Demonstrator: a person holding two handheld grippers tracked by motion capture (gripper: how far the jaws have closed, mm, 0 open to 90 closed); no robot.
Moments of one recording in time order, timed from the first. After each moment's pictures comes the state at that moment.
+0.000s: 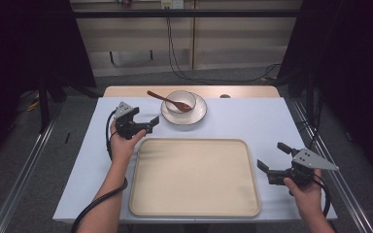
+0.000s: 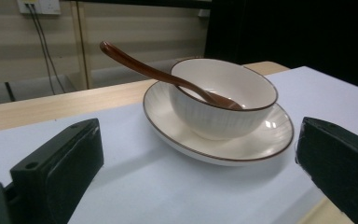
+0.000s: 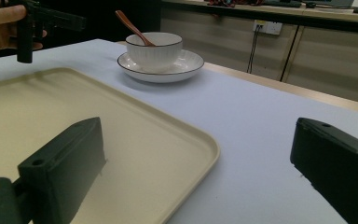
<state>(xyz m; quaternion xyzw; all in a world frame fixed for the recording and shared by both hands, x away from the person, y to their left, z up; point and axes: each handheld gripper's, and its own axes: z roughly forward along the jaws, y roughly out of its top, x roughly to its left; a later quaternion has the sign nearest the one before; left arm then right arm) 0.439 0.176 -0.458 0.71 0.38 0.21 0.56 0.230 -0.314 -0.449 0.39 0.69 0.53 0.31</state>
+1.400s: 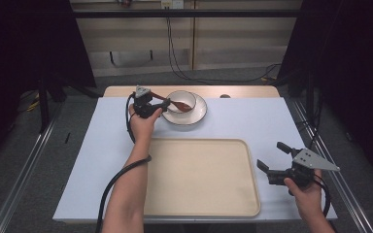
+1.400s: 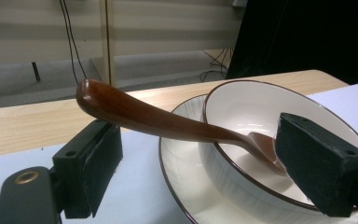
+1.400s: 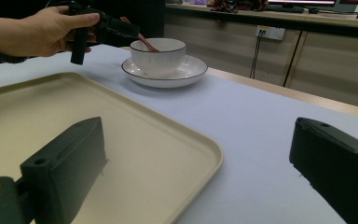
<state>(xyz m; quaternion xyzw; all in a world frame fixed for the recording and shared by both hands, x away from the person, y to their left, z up) 0.508 0.126 -0.460 0.69 0.44 0.22 0.53 0.229 -0.313 -0.448 0.38 0.69 0.54 0.31</state>
